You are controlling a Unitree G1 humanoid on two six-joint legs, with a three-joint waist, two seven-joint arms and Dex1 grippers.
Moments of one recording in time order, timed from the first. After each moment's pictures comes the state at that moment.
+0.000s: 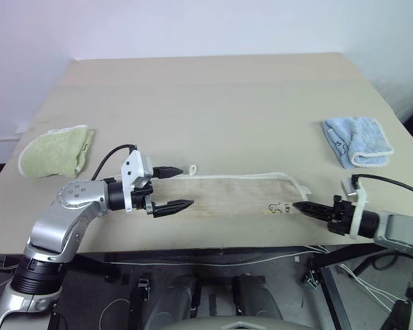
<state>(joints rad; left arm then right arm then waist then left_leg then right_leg) -0.24 0.69 -0.01 -0.29 -0.52 0.45 -1.05 -0.23 -0.73 -0.59 0.17 1.10 1.60 0.48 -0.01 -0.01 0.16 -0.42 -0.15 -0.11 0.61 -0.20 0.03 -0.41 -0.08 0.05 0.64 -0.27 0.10</state>
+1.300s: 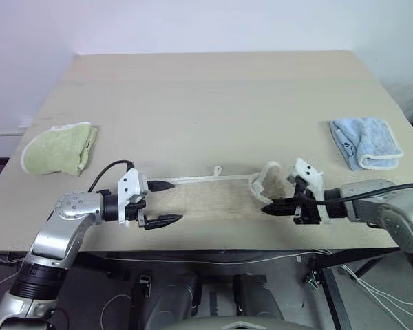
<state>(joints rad) -0.16 0.70 -0.04 -0.14 -0.40 0.25 -1.15 -0.34 -0.95 0.11 -0.39 0.71 1.05 0.87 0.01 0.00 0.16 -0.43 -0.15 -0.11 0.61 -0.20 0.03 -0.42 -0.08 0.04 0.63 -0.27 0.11</state>
